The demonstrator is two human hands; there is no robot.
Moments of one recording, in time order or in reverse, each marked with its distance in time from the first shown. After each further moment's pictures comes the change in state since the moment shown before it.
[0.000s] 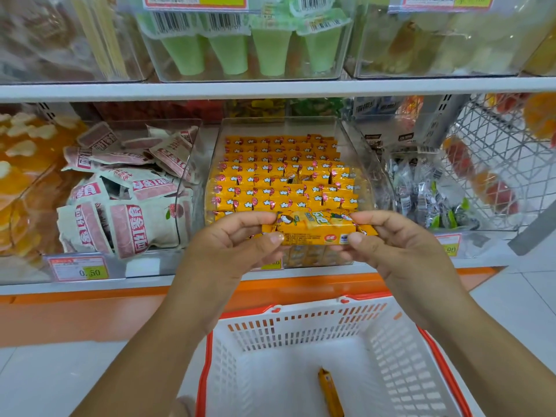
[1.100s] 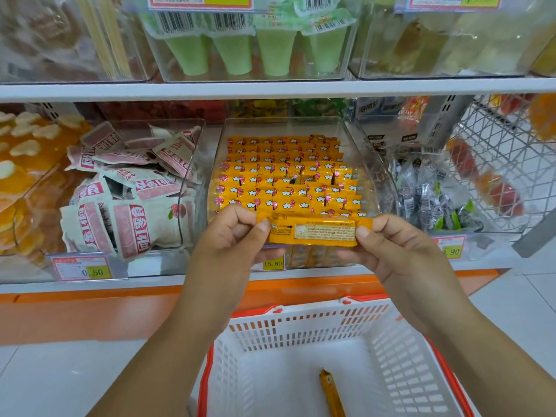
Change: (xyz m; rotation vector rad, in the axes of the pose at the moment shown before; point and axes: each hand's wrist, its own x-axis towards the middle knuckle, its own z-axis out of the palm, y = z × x) left_hand 0.001 0.000 0.007 0.065 0.099 0.053; right_hand 0.000 -0.001 0.009 0.155 0.023 0.047
